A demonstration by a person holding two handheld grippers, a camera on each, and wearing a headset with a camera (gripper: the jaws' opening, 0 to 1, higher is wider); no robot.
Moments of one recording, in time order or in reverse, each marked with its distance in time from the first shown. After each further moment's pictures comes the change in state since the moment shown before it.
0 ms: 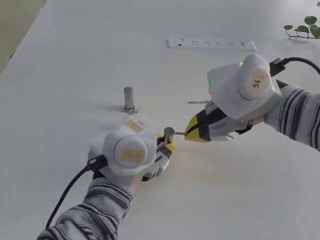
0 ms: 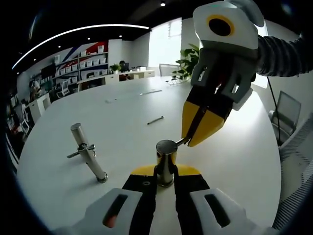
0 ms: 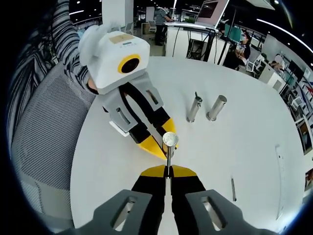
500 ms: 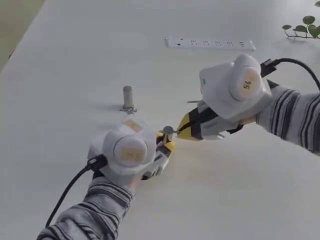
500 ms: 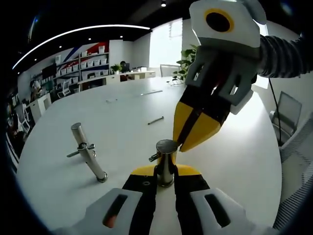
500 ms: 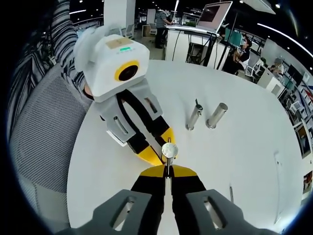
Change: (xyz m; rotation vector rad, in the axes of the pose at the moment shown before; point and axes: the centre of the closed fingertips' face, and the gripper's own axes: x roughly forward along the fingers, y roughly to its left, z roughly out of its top) left arm 0.001 0.000 0.001 -0.001 -0.005 0.006; right arm 0.003 0.001 0.011 -0.017 -0.035 -0.020
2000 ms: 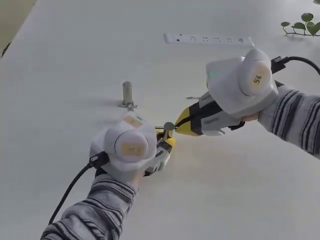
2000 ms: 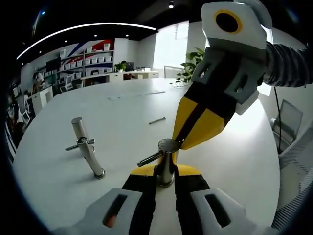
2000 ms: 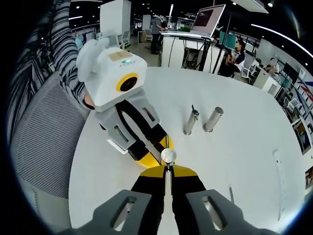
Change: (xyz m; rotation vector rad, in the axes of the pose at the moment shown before) left arm 0.002 0.000 -0.001 -0.066 -0.015 0.006; right arm -0.004 -0.008 0.004 0.032 -0.052 -0.013
